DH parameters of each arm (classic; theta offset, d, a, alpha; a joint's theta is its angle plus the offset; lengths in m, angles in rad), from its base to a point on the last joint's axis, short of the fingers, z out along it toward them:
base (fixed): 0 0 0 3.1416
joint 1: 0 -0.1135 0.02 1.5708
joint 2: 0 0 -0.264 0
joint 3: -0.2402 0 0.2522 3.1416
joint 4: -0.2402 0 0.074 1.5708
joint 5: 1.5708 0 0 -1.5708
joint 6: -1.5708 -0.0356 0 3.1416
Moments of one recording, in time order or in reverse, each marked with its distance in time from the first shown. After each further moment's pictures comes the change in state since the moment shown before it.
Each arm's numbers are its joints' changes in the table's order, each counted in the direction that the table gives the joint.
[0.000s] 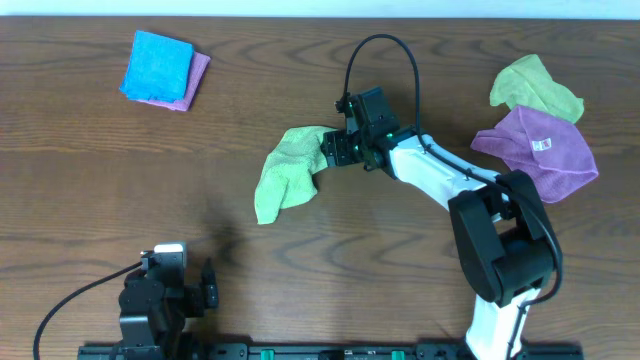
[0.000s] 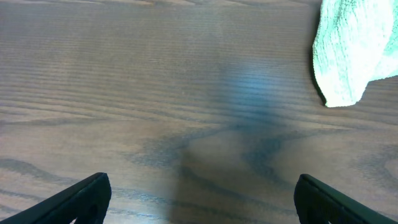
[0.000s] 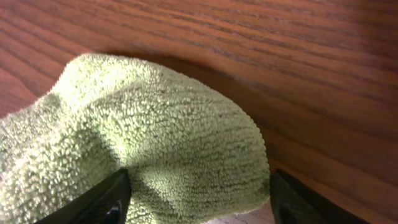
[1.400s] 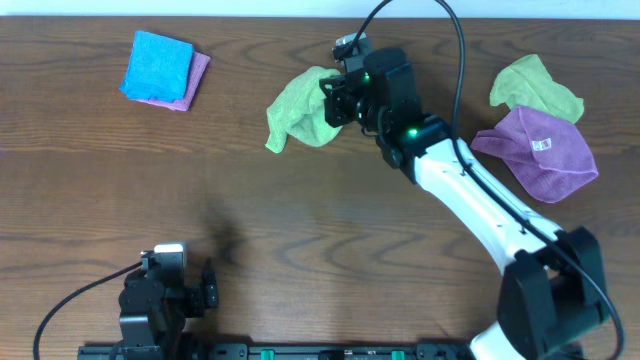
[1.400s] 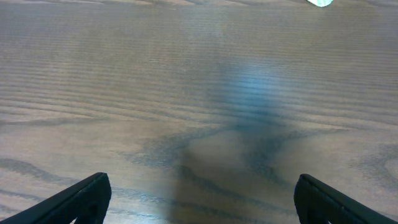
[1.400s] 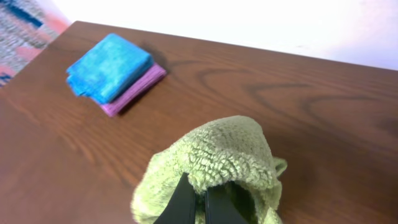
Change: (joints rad) left arm 0.000 0.000 0.000 0.000 0.000 0.000; right arm -0.028 -0.251 -0.059 0.188 0.007 0.044
